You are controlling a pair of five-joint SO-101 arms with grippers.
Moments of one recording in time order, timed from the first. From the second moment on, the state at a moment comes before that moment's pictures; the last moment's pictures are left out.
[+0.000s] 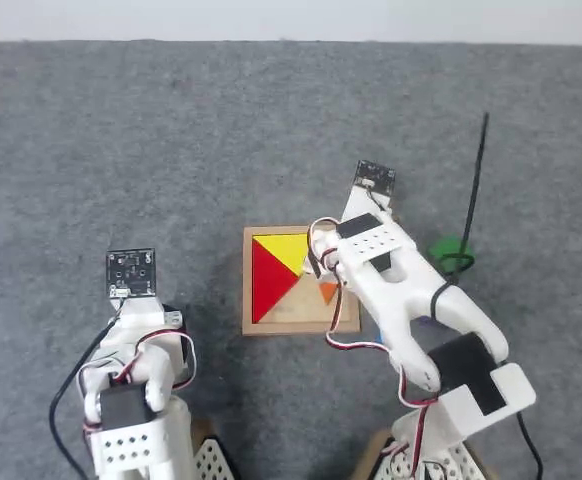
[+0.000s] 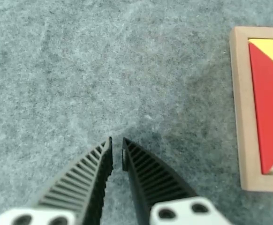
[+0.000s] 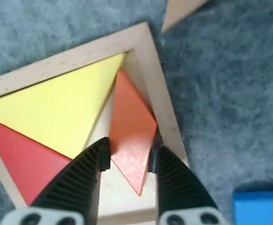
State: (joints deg) left arm -16.9 -103.3 96.7 72.0 -0.4; right arm -28.1 4.9 31.9 51.5 -42.2
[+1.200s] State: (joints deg) left arm -16.9 -103.3 96.7 72.0 -0.4; right arm -38.9 -2.5 30.8 63.0 18.0
